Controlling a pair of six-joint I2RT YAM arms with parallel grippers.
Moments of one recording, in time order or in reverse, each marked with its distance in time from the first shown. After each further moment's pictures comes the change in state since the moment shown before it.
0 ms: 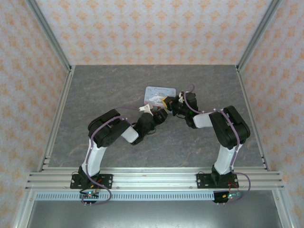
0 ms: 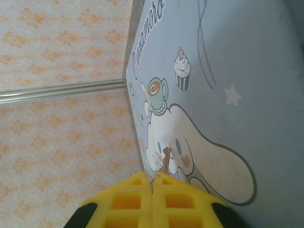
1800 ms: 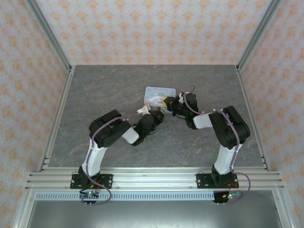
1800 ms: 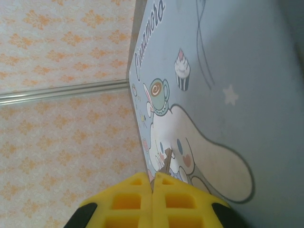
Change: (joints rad) left arm -0.013 -0.006 -0.024 -0.023 -0.107 -0.112; right arm 0.000 -0.019 -0.026 0.023 0.003 0.024
